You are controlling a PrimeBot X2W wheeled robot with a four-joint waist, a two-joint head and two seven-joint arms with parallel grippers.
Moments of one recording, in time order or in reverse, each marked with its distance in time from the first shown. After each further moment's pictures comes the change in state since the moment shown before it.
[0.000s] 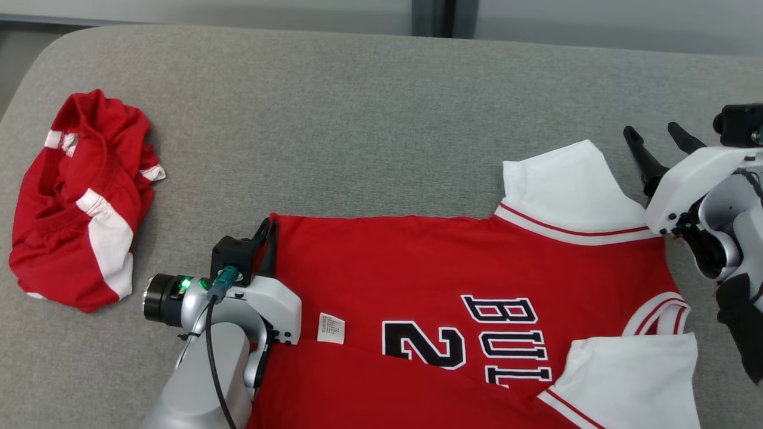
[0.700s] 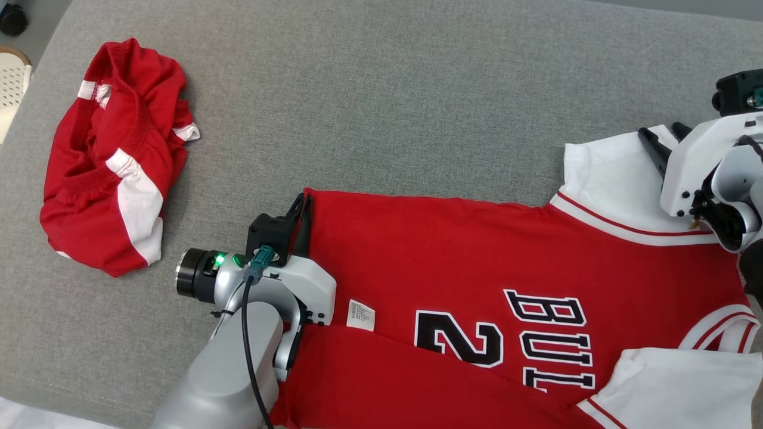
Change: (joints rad) left arm -0.084 -0.001 -0.238 -0.042 -0.183 0.109 0.000; right arm -0.212 -0.092 0.337 0.214 0.212 0.000 0.134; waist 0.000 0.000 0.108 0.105
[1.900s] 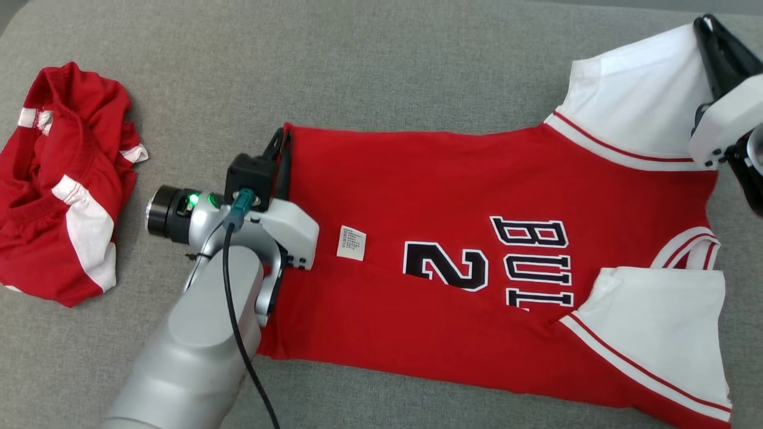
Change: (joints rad) left arm -0.141 0.011 0.078 0.031 0.102 -0.028 0.000; right arm -0.105 -0.048 0.066 -0.017 -0.118 0.000 -0.451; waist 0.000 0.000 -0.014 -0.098
